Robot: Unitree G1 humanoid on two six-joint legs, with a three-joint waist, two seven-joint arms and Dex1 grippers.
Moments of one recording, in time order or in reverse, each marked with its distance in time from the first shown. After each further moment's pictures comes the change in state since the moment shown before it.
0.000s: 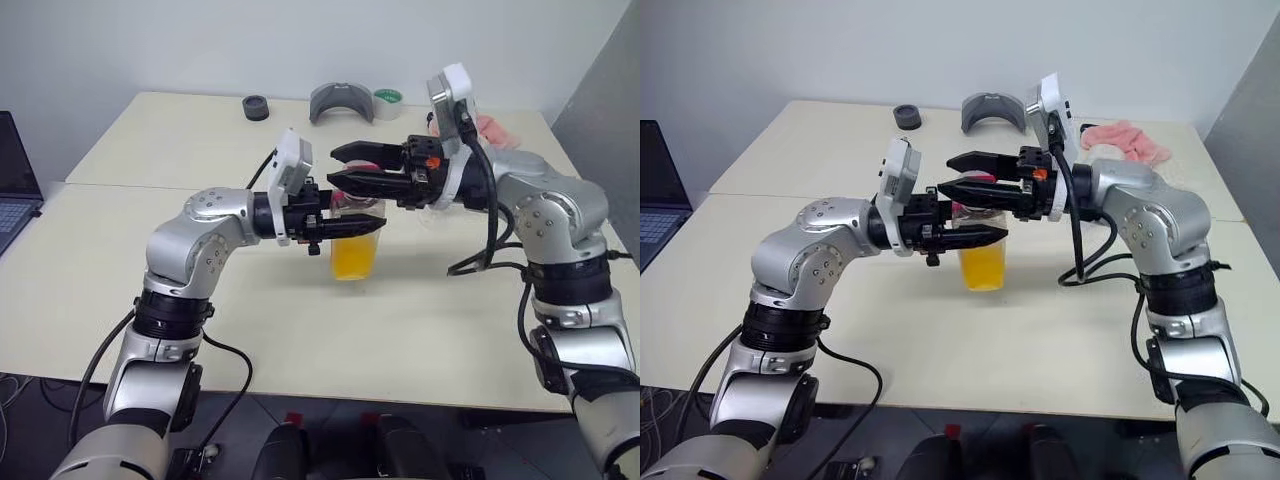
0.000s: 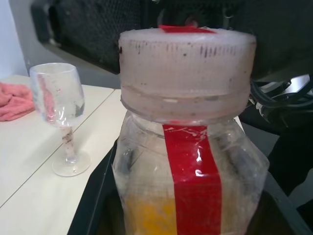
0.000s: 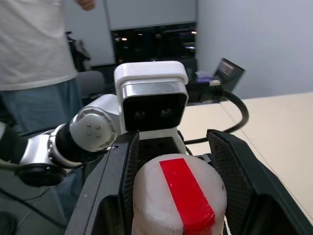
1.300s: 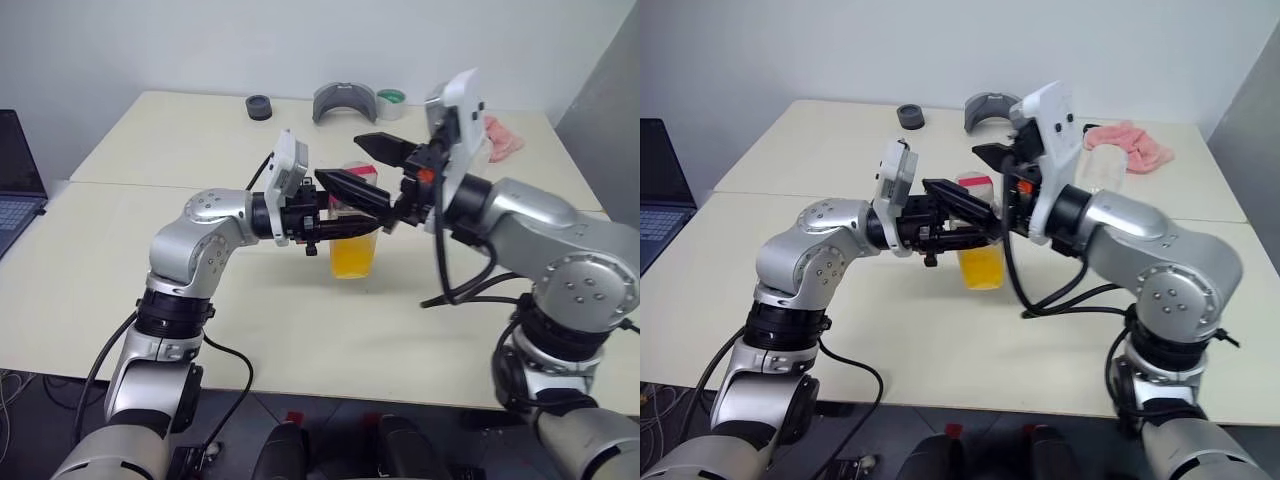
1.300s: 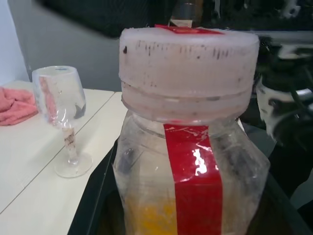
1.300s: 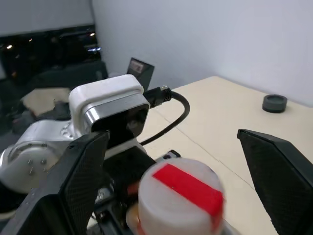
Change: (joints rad) left arm -0.025 -0.030 -0.024 0.081 0.020 -0.105 -0.061; right arm 0.160 0.252 -0.260 -0.705 0.113 0.615 -0.941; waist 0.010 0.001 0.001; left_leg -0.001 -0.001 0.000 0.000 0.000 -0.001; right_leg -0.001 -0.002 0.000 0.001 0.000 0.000
